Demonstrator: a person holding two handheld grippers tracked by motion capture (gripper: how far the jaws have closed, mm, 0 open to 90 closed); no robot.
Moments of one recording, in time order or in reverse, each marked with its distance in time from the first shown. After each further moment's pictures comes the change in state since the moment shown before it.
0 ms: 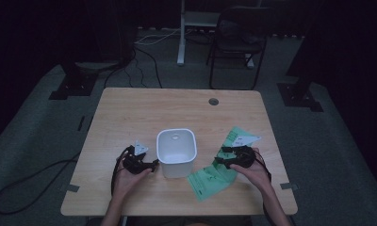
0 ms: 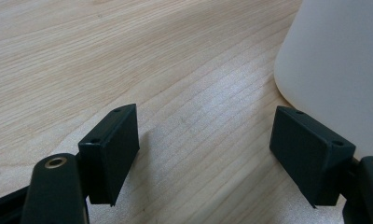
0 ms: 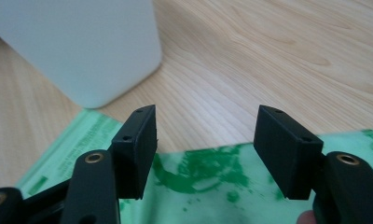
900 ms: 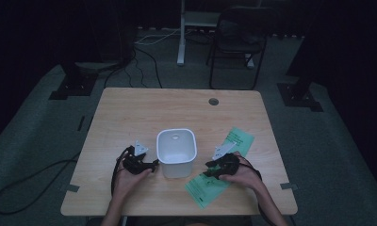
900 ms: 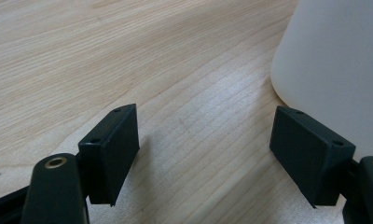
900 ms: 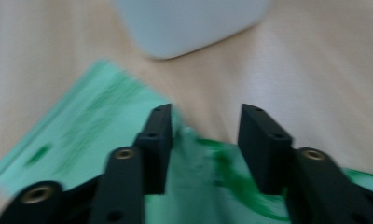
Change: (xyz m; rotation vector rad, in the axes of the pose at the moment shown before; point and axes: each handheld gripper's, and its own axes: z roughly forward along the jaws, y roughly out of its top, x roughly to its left) left arm 0.000 0.000 -0.001 -0.007 0.000 0.002; right arm 0.028 0.002 0.044 0.197 0.186 -0.215
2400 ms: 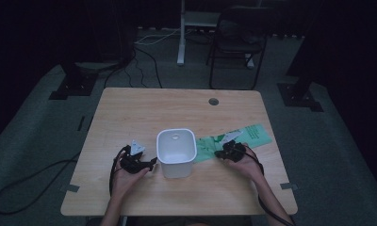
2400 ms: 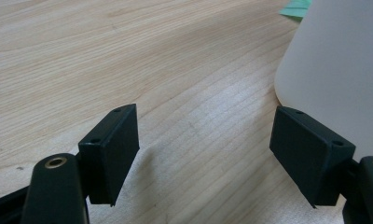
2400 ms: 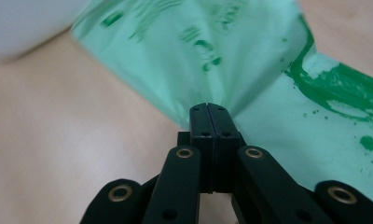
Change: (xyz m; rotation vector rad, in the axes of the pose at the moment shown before) left arm 0.004 0.000 -0.007 -0.033 0.000 -0.027; right arm -0.044 -0.012 -0.008 0.062 -0.191 0.151
